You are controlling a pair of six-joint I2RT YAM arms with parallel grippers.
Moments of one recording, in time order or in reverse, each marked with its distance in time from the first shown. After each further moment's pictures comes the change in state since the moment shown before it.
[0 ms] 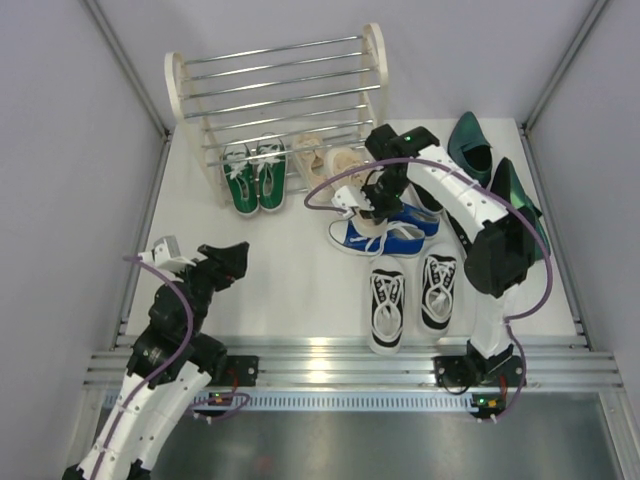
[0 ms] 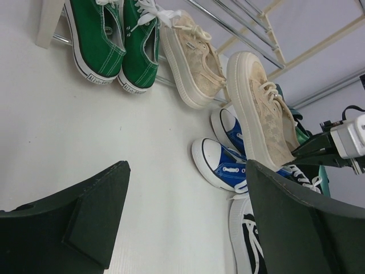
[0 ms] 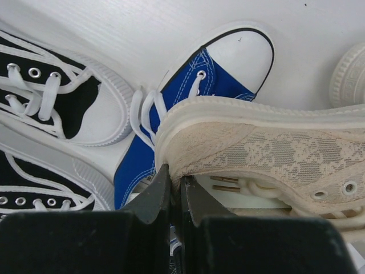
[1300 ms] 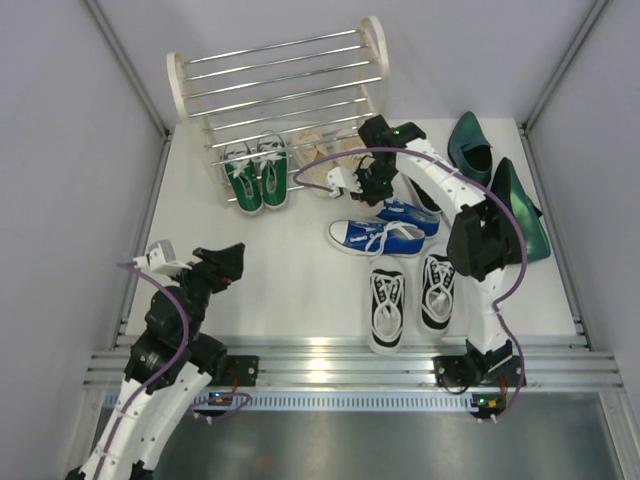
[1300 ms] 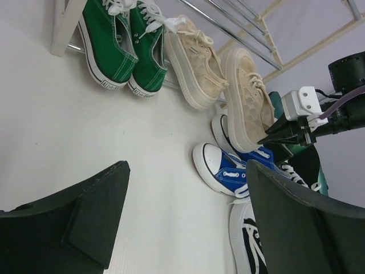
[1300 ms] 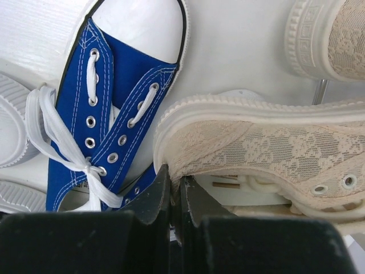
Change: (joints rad) left arm 0.000 -0.052 0.004 -0.032 -0.027 0.000; right arm -0.036 0.202 0.159 0.159 0.105 0.164
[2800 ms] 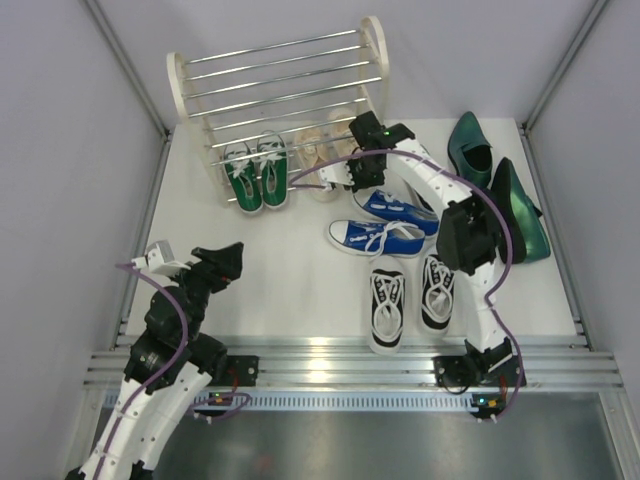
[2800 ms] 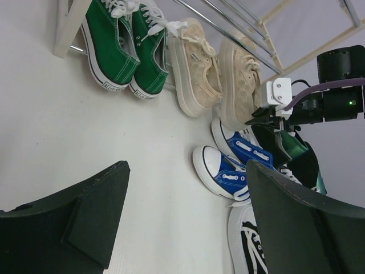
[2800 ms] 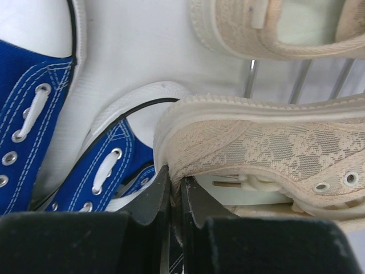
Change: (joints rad) left arm 0.000 0.000 0.002 0.000 -0.015 -0.012; right arm 0.016 0.099 0.085 0.150 0.135 -0.039
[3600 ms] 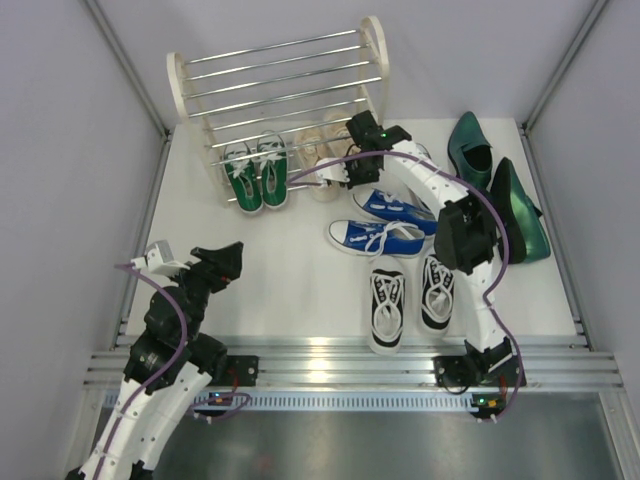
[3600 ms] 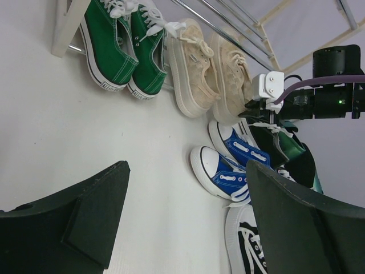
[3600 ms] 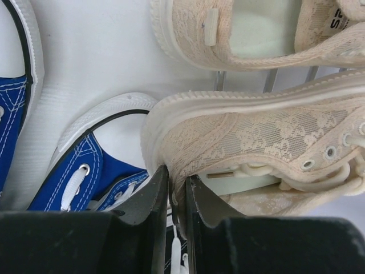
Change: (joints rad) left arm 0.000 0.000 0.003 0.000 0.000 -0.011; right arm 0.009 0.021 0.001 0.113 0.013 0.012
